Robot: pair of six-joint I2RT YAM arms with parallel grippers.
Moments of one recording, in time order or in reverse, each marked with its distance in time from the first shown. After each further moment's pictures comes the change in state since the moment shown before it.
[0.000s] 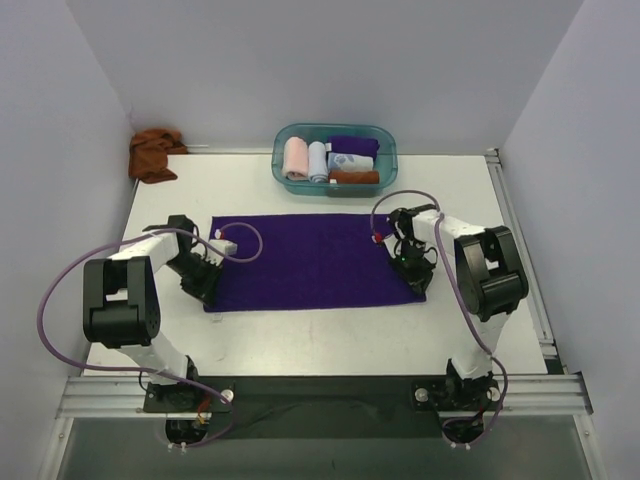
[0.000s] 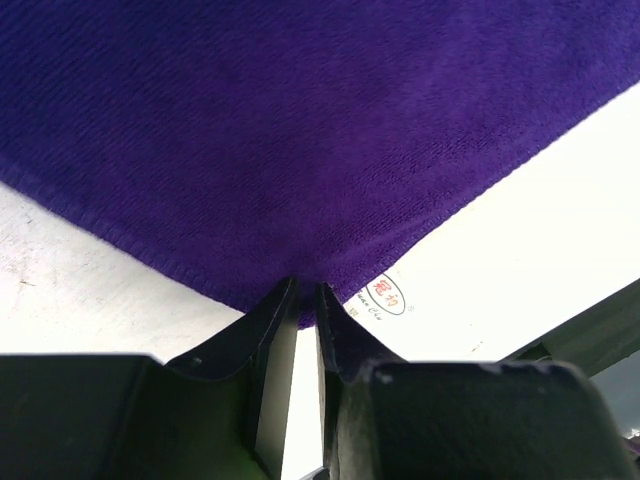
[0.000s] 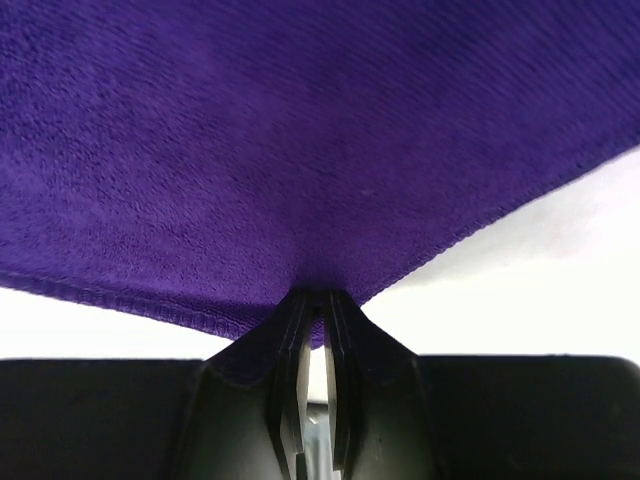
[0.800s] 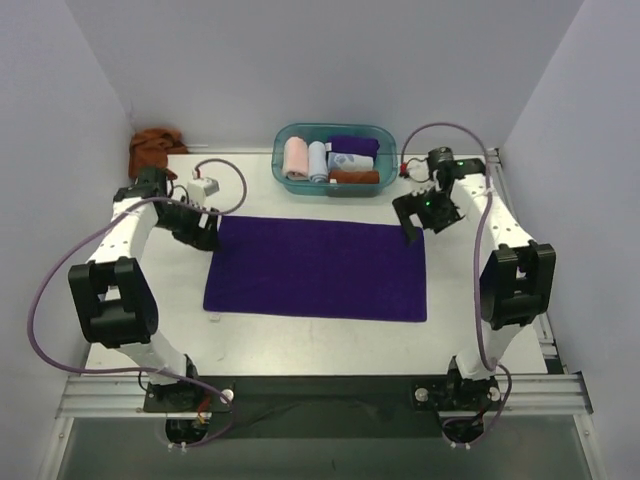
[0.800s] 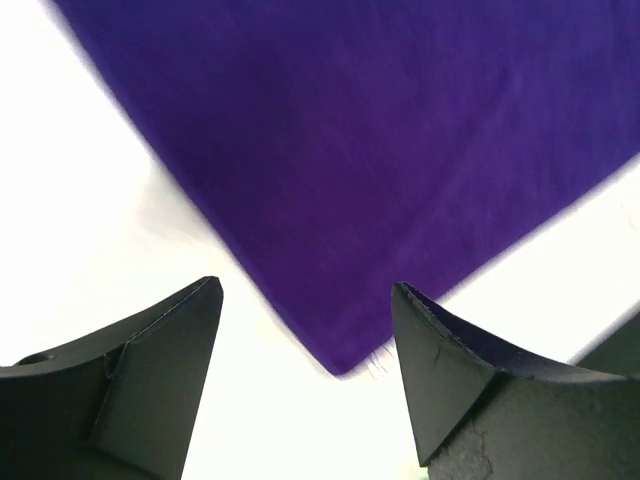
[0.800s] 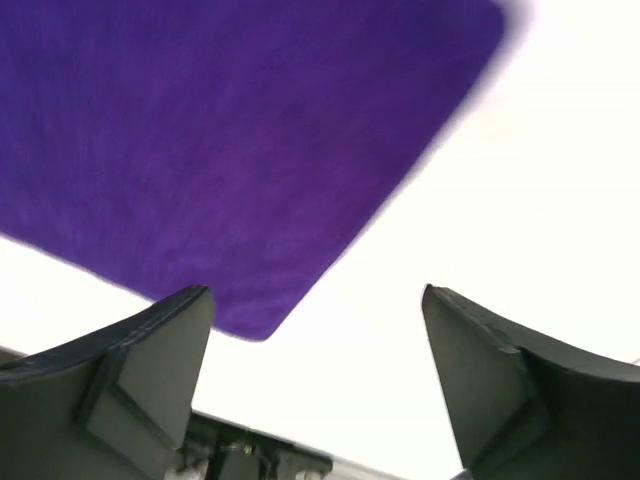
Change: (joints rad) left arm 0.054 -0.005 0.315 -0.074 0.222 -0.014; right arm -0.108 -0.123 0.315 -0.105 -0.177 -0.030
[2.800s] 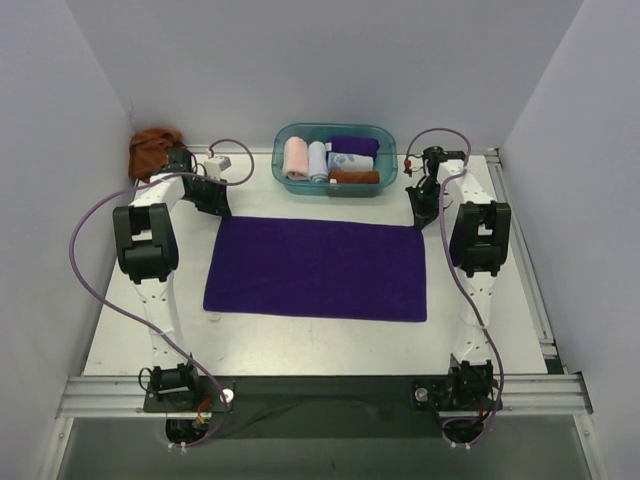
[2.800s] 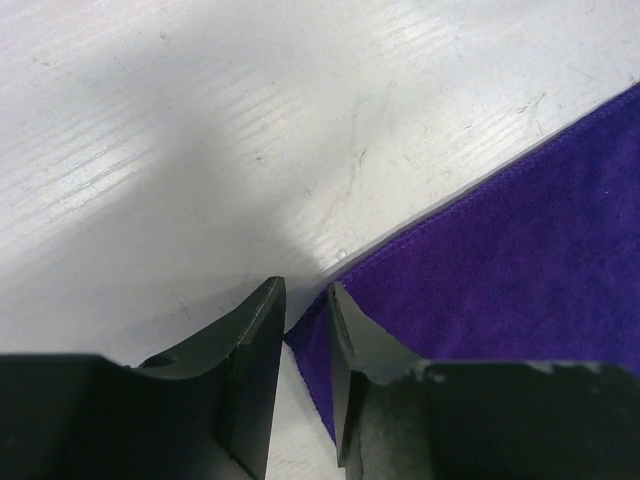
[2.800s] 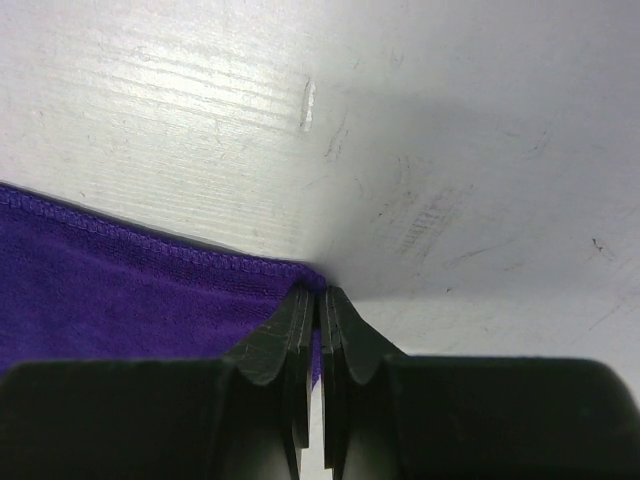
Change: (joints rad) left arm -0.027 0.631 0.539 0.327 0.023 -0.232; right arm -0.145 0.614 0.541 0.010 -0.004 0.115
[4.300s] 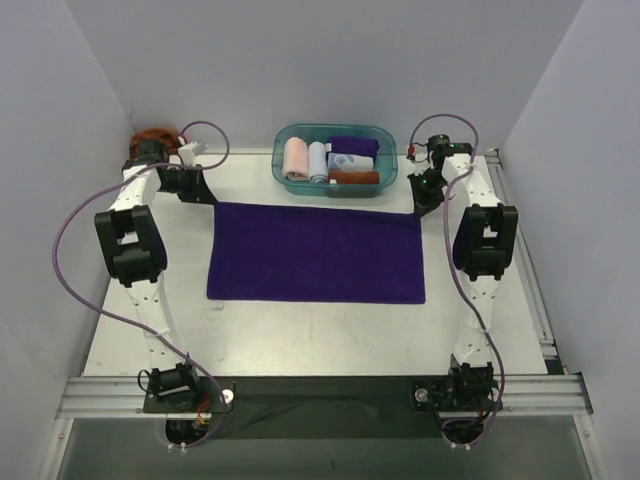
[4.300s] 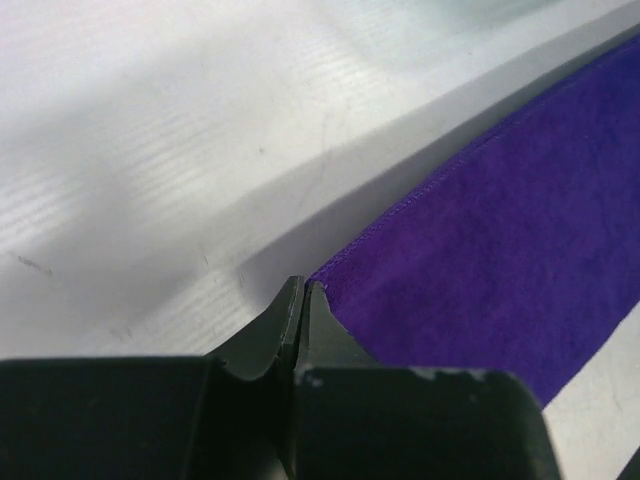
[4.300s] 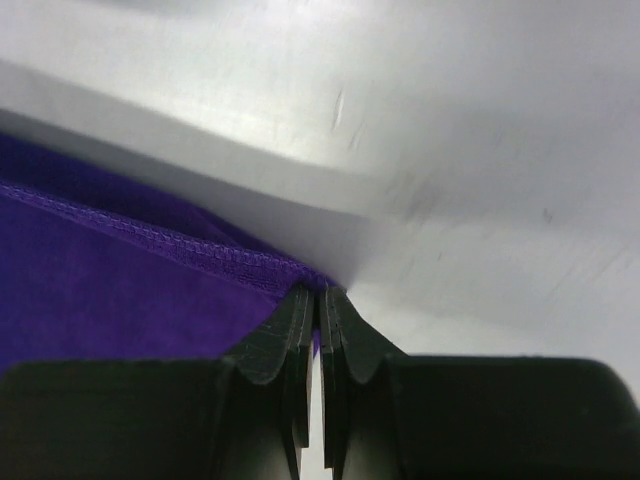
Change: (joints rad) left arm 0.102 0.013 0.160 -0.145 0.201 -0.047; right arm -0.007 -0.035 0.069 0.018 -0.030 0.011
